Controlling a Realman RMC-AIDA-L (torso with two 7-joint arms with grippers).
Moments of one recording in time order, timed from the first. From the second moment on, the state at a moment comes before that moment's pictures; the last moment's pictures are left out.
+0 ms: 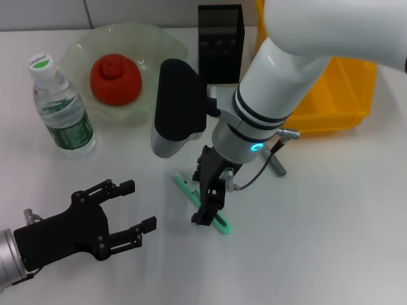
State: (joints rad) left arm -0.27 -2.06 0.76 0.34 1.80 1.57 -0.80; right arm 1.11 2.09 -2.03 -0.76 -2.13 -1.16 2.32
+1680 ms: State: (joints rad) left arm -0.28 -2.01 0.77 0.39 1.86 1.57 -0.84; right arm 1.12 2.09 -2.02 -0.76 -2.13 -1.18 2.34
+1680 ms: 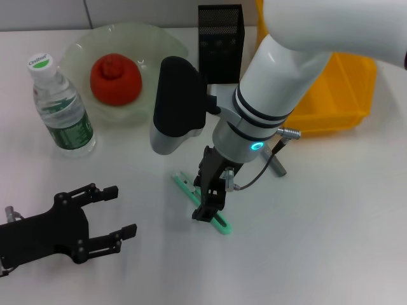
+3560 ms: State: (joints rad) left arm -0.31 -2.01 0.76 0.48 1.94 1.57 -0.86; right arm 1.13 2.09 -2.02 -0.76 -2.12 -1.20 2.39
